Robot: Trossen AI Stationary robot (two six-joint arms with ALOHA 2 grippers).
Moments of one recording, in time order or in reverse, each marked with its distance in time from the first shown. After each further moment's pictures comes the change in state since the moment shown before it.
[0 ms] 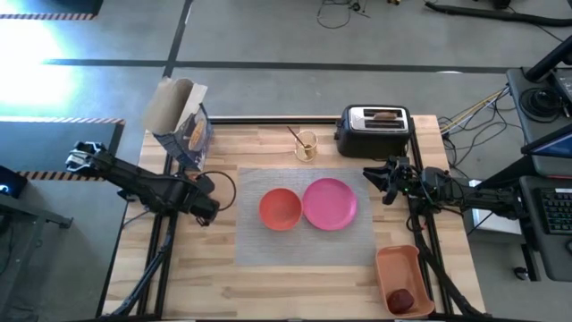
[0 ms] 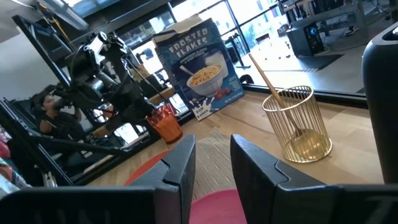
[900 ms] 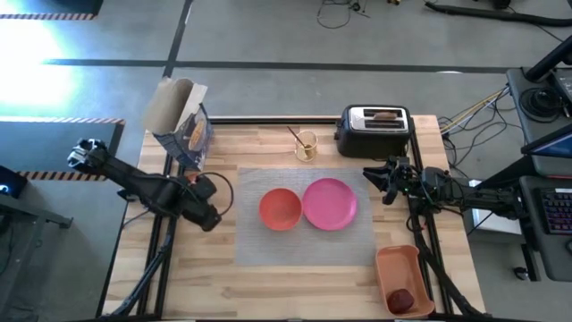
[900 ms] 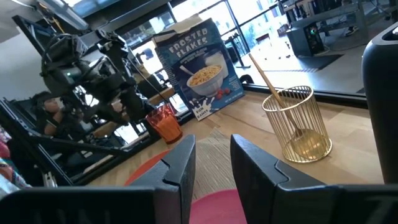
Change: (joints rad) left arm -0.108 0.002 0.161 0.022 -0.017 -0.157; right arm 0.000 0.000 0.000 0.000 0.000 0.000
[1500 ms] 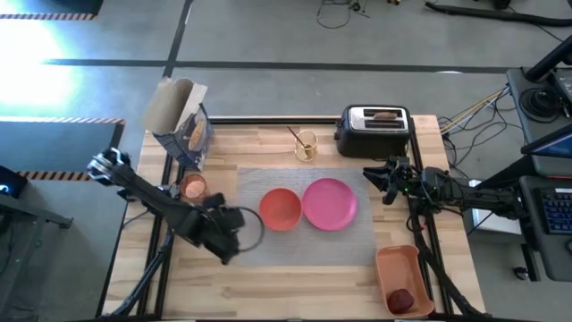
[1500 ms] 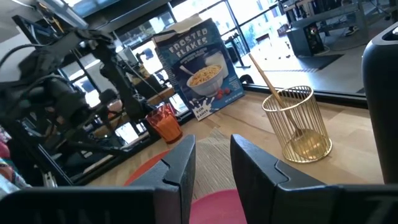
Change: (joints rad) left arm -0.136 0.298 0.170 0.234 -0.106 0.325; right arm 0.000 0.000 0.000 0.000 0.000 0.000
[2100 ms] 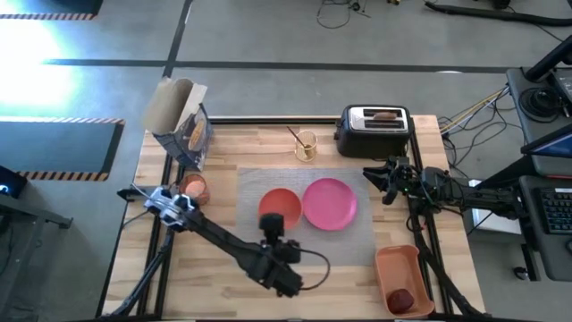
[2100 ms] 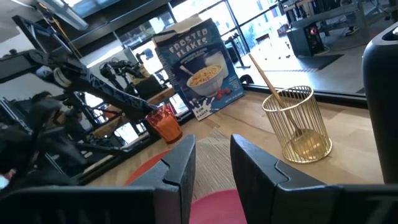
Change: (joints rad) left arm 0.020 0.787 1.004 -0.477 -0.234 0.348; right arm 0.000 0.000 0.000 0.000 0.001 0.000
